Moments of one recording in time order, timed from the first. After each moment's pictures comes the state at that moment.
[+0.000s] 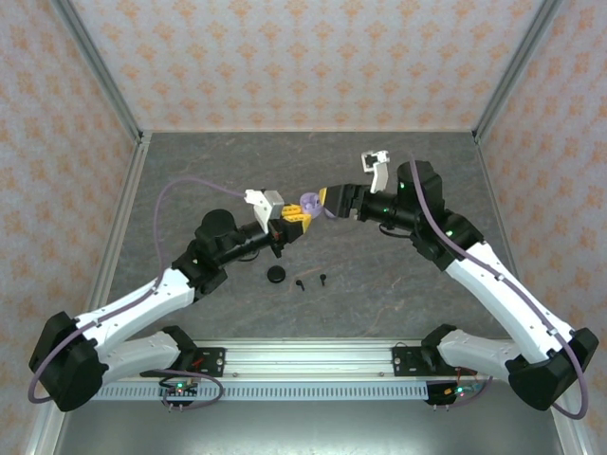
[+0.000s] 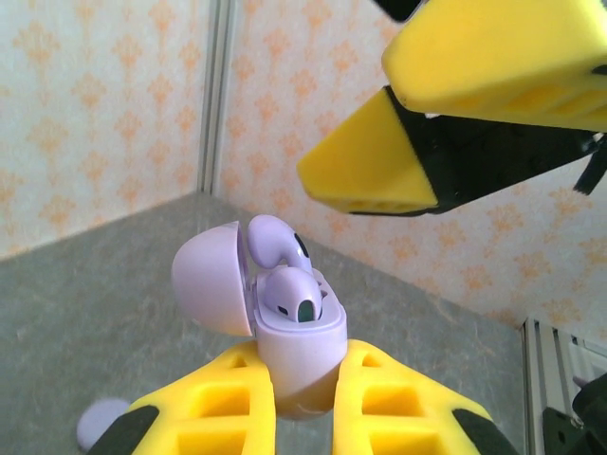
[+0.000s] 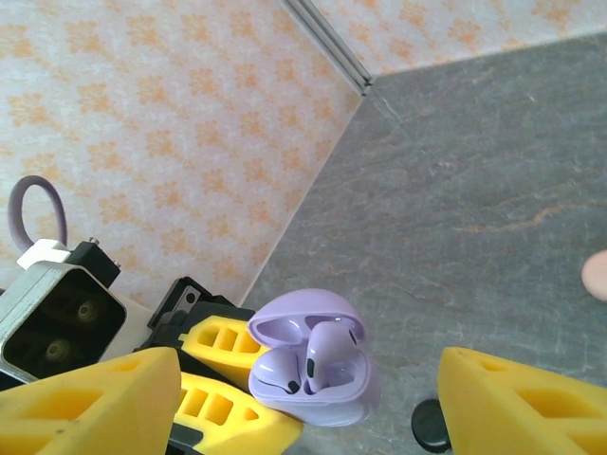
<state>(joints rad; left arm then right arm) -0.65 1.06 0.68 0.40 0.35 -0.18 0.59 1.08 1.17 -0.38 -0.42 0.61</state>
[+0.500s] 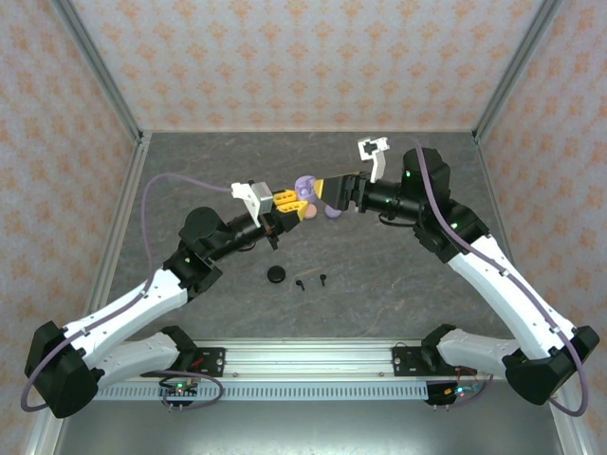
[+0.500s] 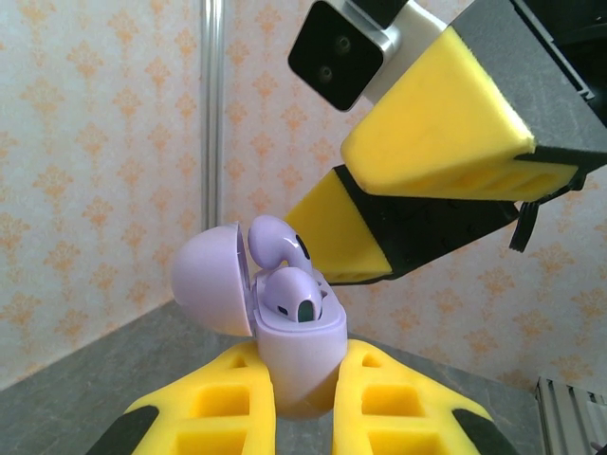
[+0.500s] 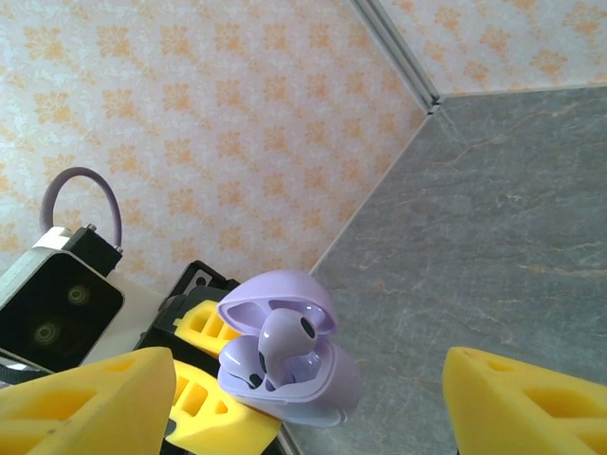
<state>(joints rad) -0.65 1.02 0.73 0.47 0.35 -0.13 0.59 1.12 1.26 -0.36 -0.54 0.59</state>
